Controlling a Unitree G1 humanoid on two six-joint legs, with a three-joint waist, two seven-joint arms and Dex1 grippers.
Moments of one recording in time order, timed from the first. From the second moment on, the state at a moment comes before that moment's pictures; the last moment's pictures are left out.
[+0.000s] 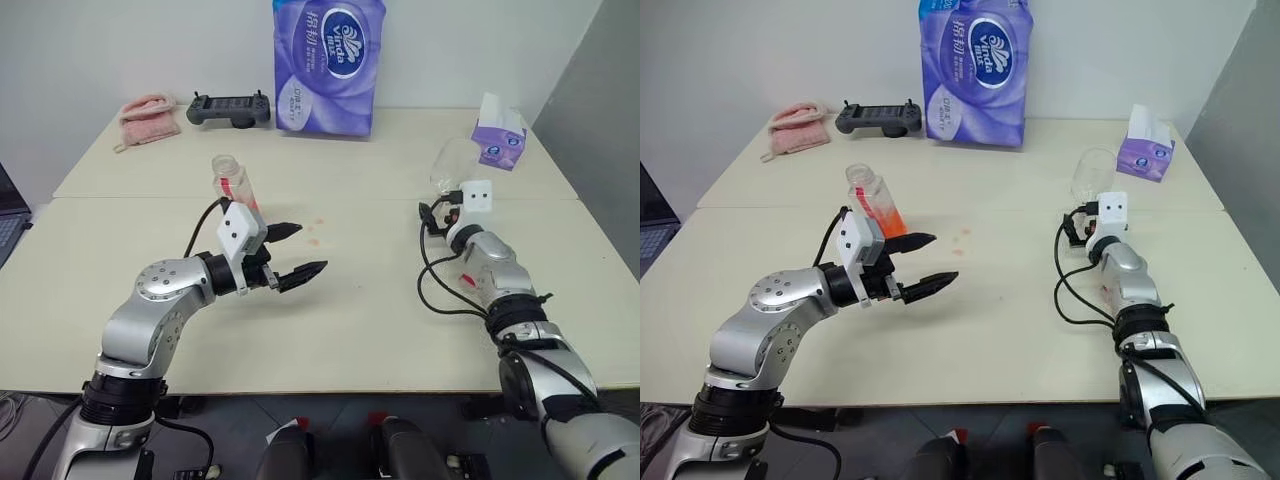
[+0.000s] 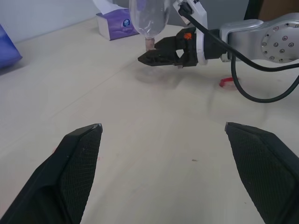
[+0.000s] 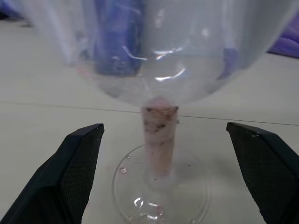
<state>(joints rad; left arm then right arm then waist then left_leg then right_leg) -0.37 0.61 0.01 -0.24 -0.46 0.49 -0.84 -0.88 -0.29 -0.12 0.93 0.21 0.02 0.22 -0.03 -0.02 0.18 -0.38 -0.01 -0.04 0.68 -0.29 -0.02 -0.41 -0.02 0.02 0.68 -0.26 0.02</state>
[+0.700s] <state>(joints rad) -0.34 0.62 0.05 -0.25 -0.45 0.48 -0.82 -0.96 -0.24 -0.12 1.06 0.14 -0.10 0.28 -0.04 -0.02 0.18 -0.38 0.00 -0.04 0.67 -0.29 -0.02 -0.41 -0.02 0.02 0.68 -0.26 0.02</state>
